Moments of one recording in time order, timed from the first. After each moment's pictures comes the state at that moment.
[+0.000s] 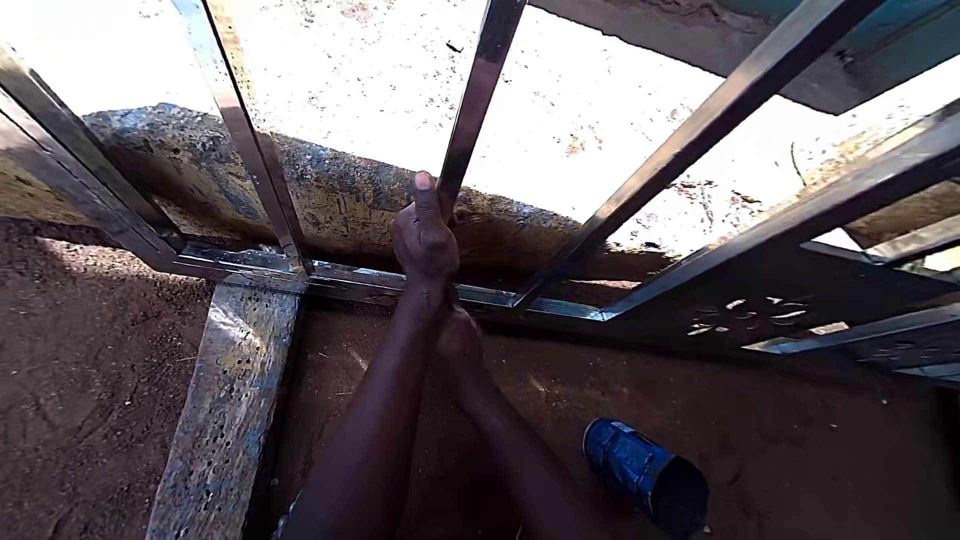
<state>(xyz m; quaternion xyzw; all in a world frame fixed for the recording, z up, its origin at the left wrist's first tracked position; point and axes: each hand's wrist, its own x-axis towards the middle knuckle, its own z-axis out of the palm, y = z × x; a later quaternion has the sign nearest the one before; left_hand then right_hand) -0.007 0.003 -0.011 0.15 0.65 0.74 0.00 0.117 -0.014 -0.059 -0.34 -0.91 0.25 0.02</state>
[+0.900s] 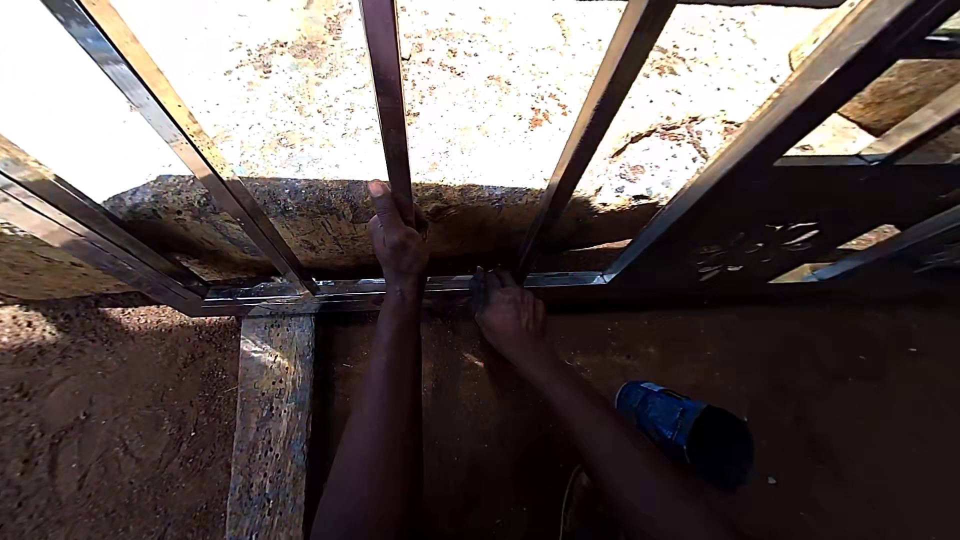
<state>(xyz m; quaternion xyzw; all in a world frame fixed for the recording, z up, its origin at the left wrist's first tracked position) -0.010 -0.003 -0.007 0.15 0.56 0.81 0.11 0.146 0.038 -0.035 -0.39 -0.91 0.11 -0.04</state>
